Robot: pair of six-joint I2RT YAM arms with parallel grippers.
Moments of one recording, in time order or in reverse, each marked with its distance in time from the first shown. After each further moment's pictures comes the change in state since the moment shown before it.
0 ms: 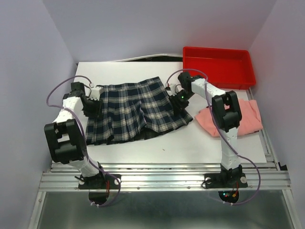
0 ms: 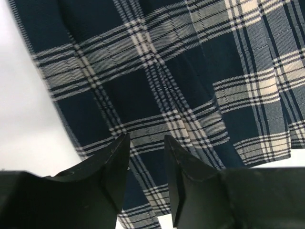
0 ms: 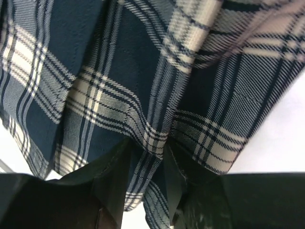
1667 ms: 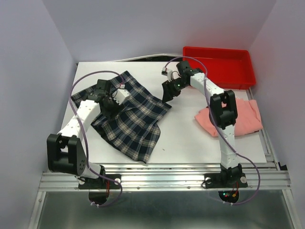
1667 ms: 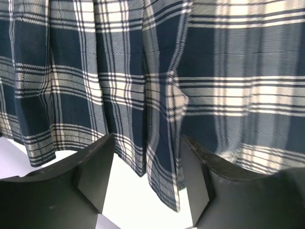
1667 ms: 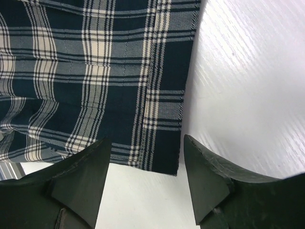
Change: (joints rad) left arm -0.406 -0.144 0.014 -0.048 -0.275 0.265; right arm -0.010 0.077 0.214 0.128 -0.284 0.078
